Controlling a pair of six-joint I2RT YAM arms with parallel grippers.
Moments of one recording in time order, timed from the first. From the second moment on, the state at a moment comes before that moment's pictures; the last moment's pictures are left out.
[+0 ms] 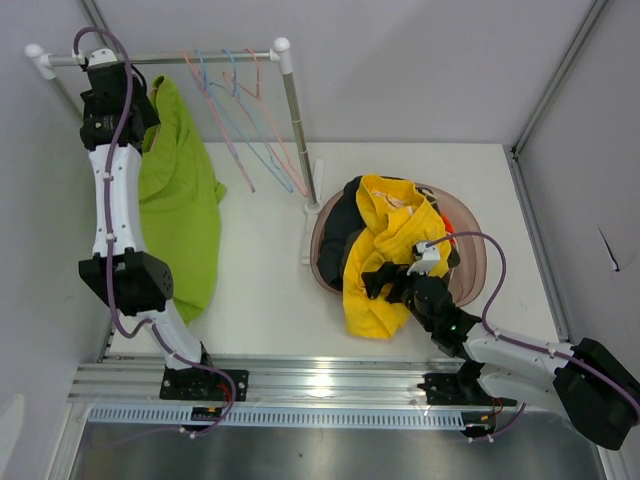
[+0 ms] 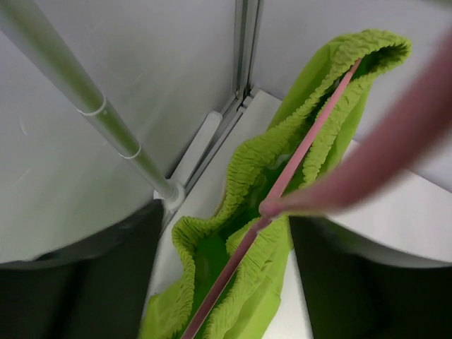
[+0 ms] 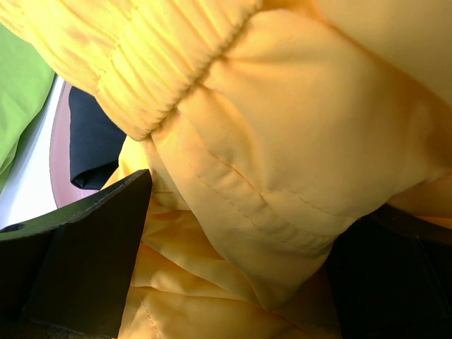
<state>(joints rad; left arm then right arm) 0.19 1.81 2.14 -0.74 -0.33 -0.16 0.81 1.00 0.23 0.49 0.31 0.60</state>
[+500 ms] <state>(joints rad) 0.20 1.81 2.15 -0.76 -0.29 -0.16 0.79 1.01 0.22 0.52 0.28 0.61</state>
